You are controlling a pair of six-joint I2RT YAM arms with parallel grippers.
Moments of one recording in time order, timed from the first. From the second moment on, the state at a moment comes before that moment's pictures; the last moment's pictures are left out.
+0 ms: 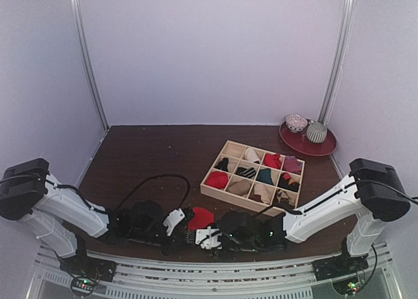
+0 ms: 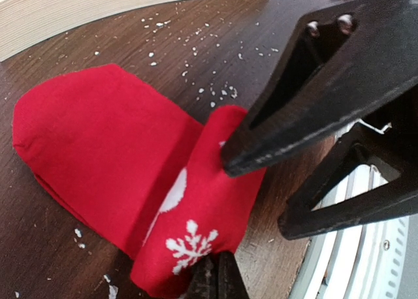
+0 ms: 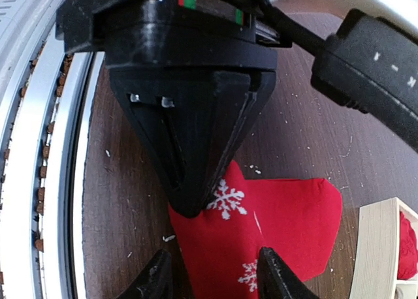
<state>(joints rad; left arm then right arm) -1.16 1.49 0.38 0.45 0.16 -0.30 1.36 1.76 0.79 0.32 0.20 -0.36</state>
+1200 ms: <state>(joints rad) -1.16 1.57 0.27 0.79 0.15 0.08 1.10 1.92 1.00 0.05 -0.52 -0.09</state>
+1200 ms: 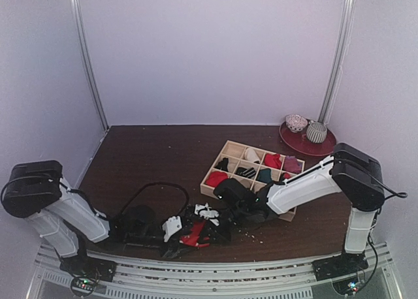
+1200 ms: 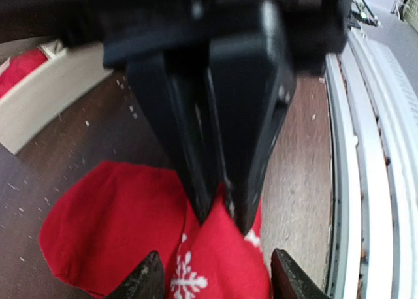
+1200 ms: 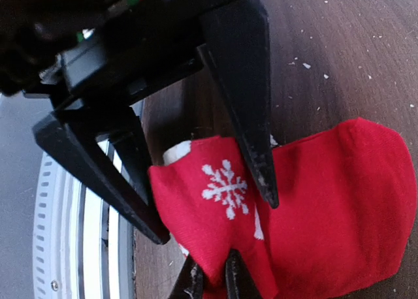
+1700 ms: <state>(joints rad) -1.16 1.66 0.27 0.87 0.18 -0.01 1.08 1.90 0.99 0.01 -0.56 -0.08</state>
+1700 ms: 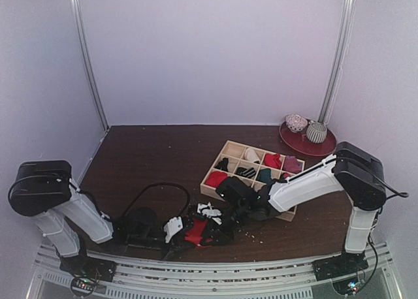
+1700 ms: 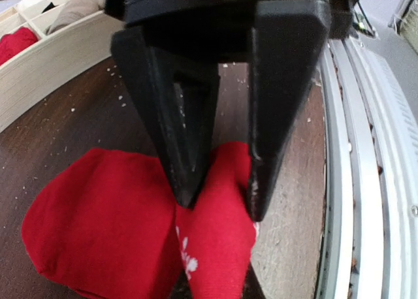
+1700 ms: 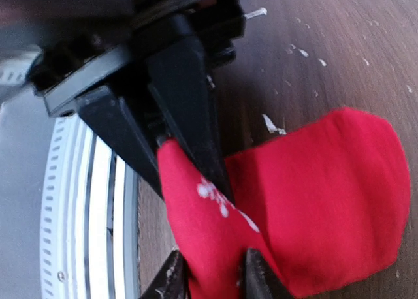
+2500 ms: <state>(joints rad) -1.12 1.71 0.22 0.99 0.32 -0.45 1.36 1.84 0.83 0.30 0.18 -0.36</state>
